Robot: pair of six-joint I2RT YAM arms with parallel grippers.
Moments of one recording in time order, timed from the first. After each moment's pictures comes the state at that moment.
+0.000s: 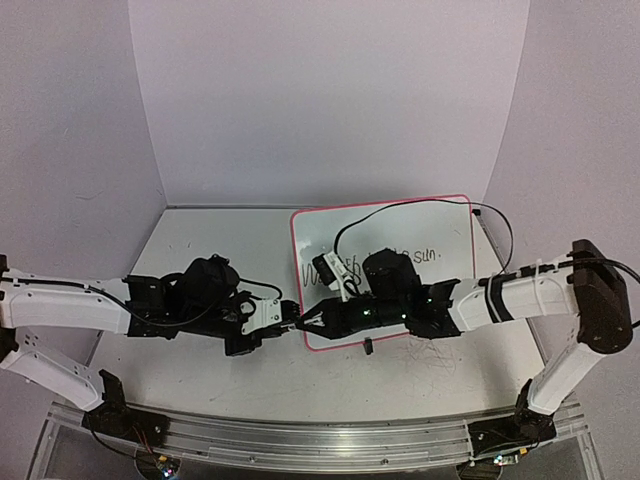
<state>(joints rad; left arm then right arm) -1.08 1.26 0.76 -0.19 0.05 0.50 1.03 1.64 0.92 0.28 -0.38 0.65</state>
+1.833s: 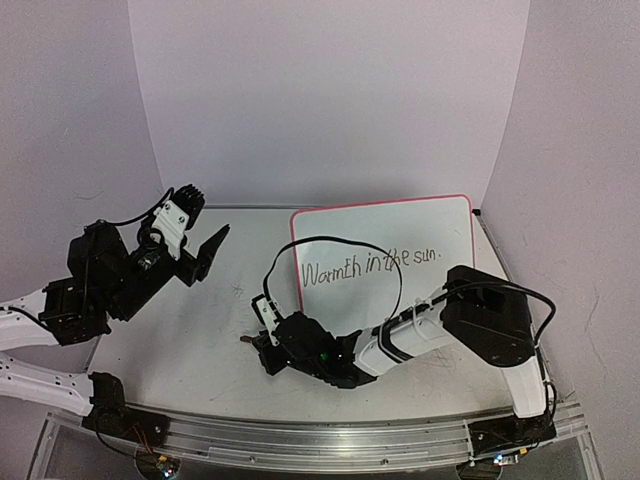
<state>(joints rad) -1.15 0.80 0.73 0.13 -0.63 0.48 1.27 2.19 1.24 0.48 0.31 0.36</state>
